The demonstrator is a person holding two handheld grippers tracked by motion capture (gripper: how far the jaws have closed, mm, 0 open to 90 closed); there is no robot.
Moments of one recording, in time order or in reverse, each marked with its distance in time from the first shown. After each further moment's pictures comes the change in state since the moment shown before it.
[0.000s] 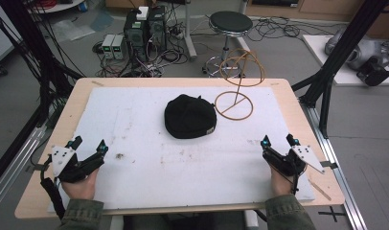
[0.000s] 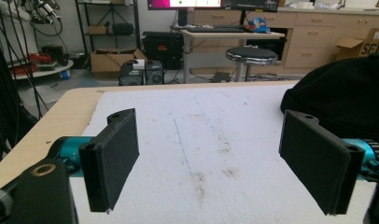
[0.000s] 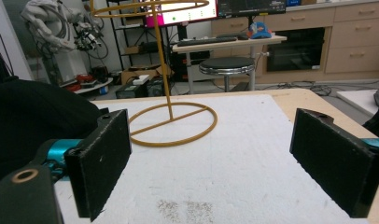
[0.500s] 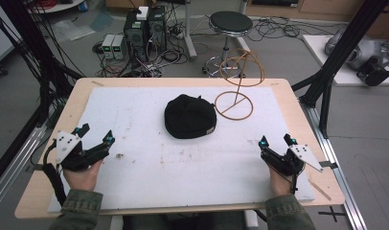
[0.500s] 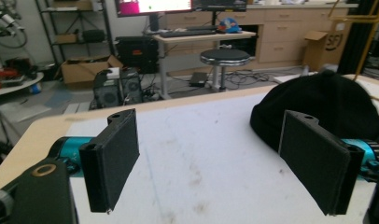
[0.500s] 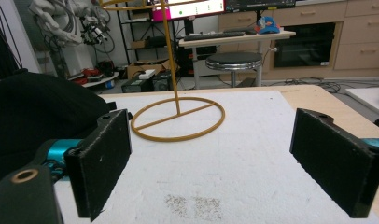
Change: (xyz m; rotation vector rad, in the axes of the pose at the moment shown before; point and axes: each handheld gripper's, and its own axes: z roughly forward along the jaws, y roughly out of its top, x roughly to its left) left arm -0.016 0.051 0.021 0.015 -0.134 0.066; right arm 0.003 -0.001 0.002 0.022 0.027 -0.011
